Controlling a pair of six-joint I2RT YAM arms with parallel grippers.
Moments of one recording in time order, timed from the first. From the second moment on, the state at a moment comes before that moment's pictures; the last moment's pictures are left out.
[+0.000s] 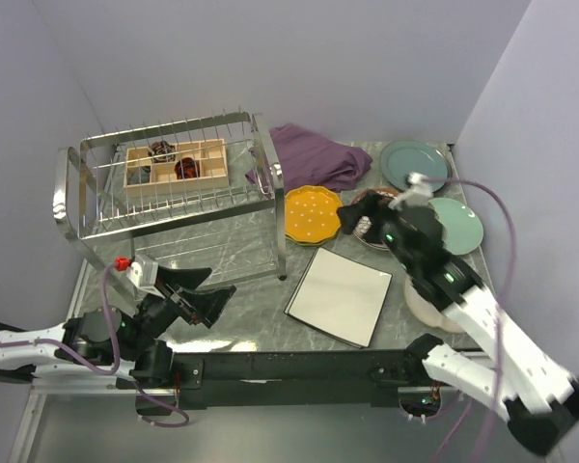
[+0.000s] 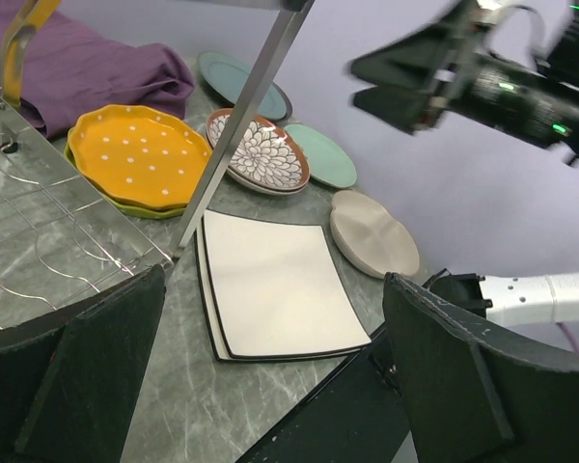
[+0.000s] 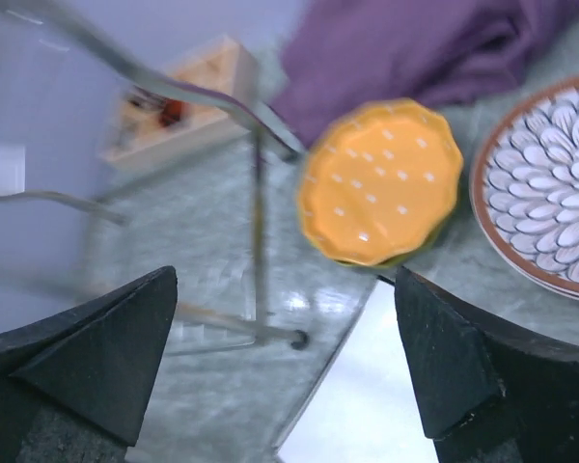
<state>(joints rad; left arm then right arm) -1.58 0.14 0.53 -0.24 -0.86 -0.44 0.58 0.91 0.91 -0.32 0.25 0.62</state>
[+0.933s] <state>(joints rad) -1.58 0.16 0.53 -0.14 -0.77 -0.35 0.59 0.24 0.63 -0.44 0.22 0.57</state>
